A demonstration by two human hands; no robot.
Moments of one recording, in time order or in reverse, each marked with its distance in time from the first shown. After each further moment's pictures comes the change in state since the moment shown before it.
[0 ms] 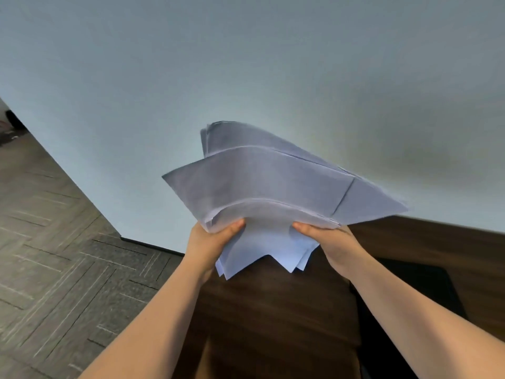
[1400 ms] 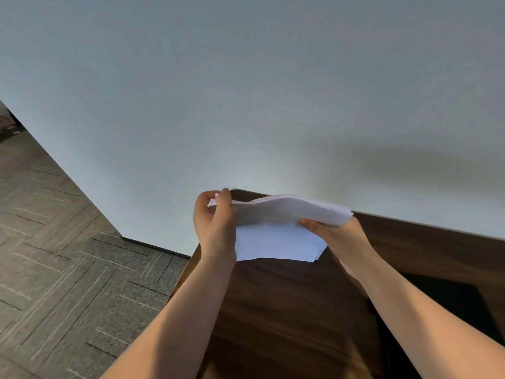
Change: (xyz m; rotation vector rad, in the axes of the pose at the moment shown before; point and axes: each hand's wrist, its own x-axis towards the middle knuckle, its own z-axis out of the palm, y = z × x) left_hand 0.033 0.030 0.038 -0.146 0.359 0.149; right_hand 0.050 0.005 0.010 -0.164 0.132 -0.075
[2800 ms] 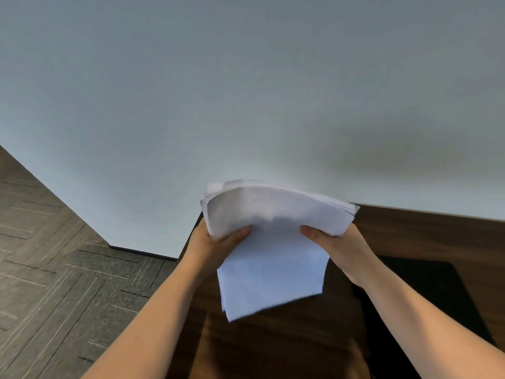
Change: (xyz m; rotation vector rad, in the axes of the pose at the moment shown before) left_hand -0.004 -0.028 -0.026 0.564 -0.450 -0.068; right_hand -0.039 -0.001 -0.029 -0.069 -0.056 0.018
